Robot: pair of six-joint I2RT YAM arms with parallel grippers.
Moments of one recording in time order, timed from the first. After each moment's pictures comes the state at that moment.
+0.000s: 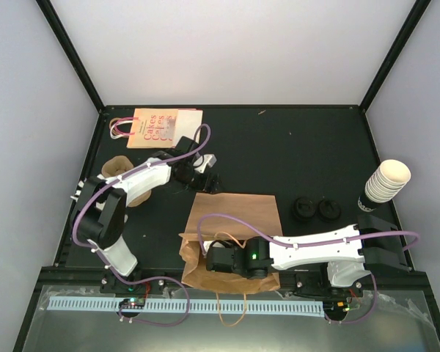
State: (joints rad) left arm -0.47 1.68 1.11 -0.57 0.49 -0.27; right arm 1.55 1.47 0.97 -0.75 0.50 0.10
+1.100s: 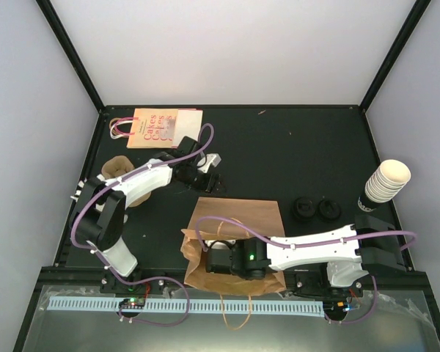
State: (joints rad) left arm -0.51 1.67 1.11 -0.53 0.54 -0.27; right arm 1.55 1.48 0.98 -0.81 0.71 0.12
